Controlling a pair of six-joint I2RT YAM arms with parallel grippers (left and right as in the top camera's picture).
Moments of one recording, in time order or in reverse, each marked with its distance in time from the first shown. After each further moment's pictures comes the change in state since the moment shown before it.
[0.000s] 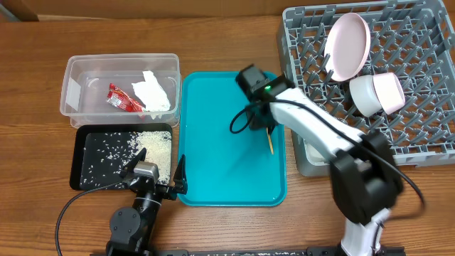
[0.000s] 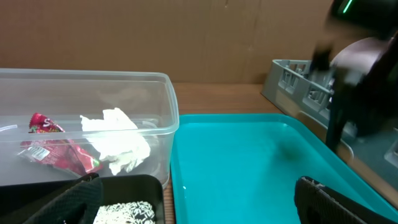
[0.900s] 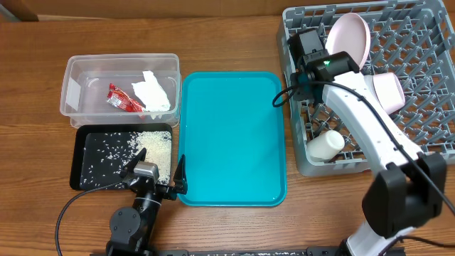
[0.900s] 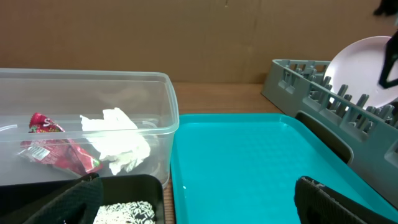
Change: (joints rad) left arm 0.000 0.000 0.000 0.000 0.000 0.000; right arm -0.217 -0.173 0.095 -0.109 0.148 -0.175
